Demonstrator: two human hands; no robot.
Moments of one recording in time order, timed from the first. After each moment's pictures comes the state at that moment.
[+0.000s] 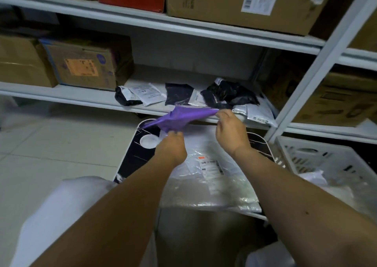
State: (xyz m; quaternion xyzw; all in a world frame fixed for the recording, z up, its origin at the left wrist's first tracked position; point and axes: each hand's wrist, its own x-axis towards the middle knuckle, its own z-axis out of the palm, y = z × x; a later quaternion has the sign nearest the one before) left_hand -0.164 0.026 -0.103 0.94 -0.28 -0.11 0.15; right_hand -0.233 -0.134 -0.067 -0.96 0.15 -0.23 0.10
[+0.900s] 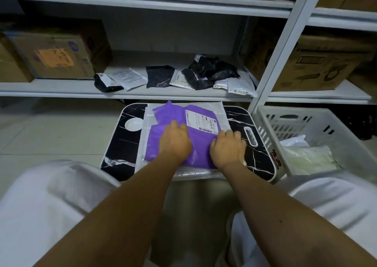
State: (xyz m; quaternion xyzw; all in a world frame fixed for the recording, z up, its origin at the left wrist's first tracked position) left_hand -0.246 -0.005 -0.120 0.94 -0.32 -0.01 0.13; right_hand -0.337 -0.122 -0.140 -0.93 0.36 -0.07 -0.02
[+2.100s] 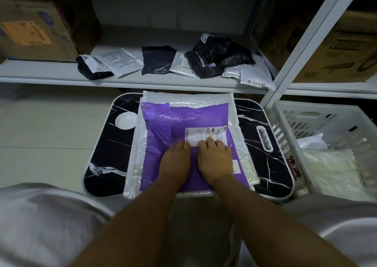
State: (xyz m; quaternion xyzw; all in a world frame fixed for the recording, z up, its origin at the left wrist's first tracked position) left_hand -0.212 -0.027 -0.218 0.92 -0.39 -0.06 0.07; right_hand -0.281 -0.132 -0.224 -0.97 0.23 -0.06 -0.03
